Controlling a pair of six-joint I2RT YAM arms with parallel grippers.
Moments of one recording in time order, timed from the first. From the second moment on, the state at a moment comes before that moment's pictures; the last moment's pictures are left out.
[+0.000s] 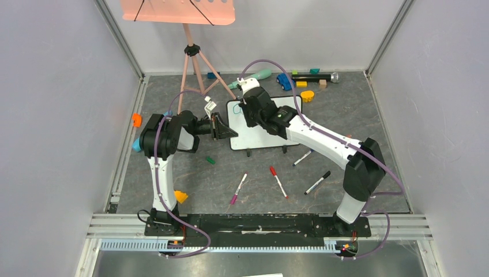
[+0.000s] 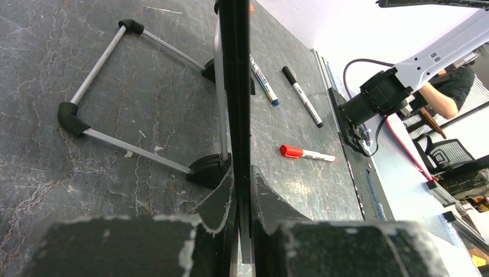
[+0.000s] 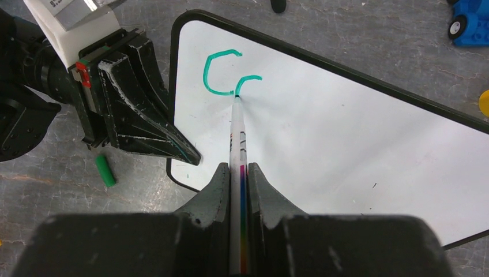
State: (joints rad) left arm -0.15 2.20 0.87 1.45 1.35 -0.76; right arm 0.80 1.74 1.50 -0.39 0.29 0.19
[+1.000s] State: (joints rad) left arm -0.15 2.20 0.87 1.45 1.35 -0.76; right arm 0.79 1.75 1.57 -0.44 0.34 0.19
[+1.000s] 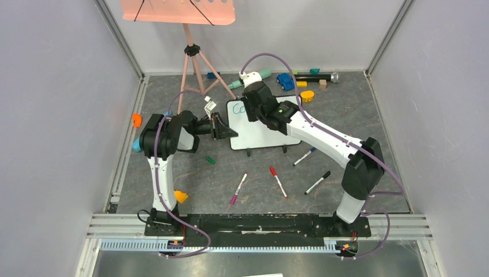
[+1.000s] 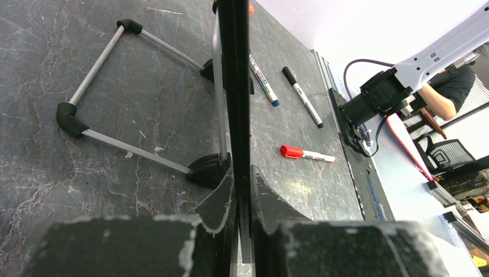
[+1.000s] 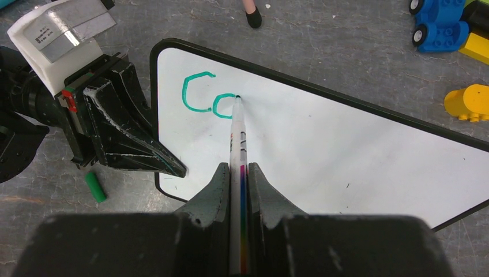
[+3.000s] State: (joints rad) left arm -0.15 2.20 0.87 1.46 1.35 -0.76; right arm 0.75 1.67 1.46 -0.40 0.30 0.19
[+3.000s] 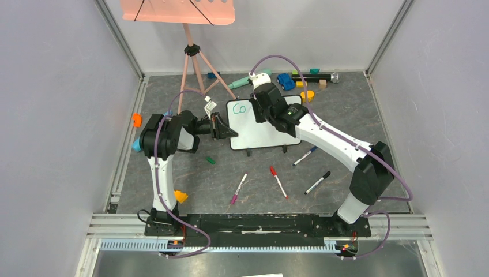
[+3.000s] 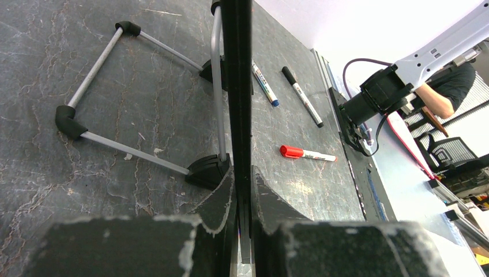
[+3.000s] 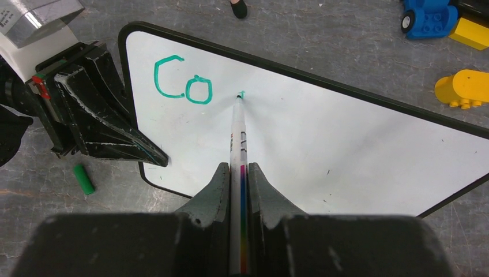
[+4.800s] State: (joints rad) left arm -0.15 2.20 0.87 1.46 1.35 -0.76; right arm 0.73 1.66 1.45 -0.40 0.32 0.18
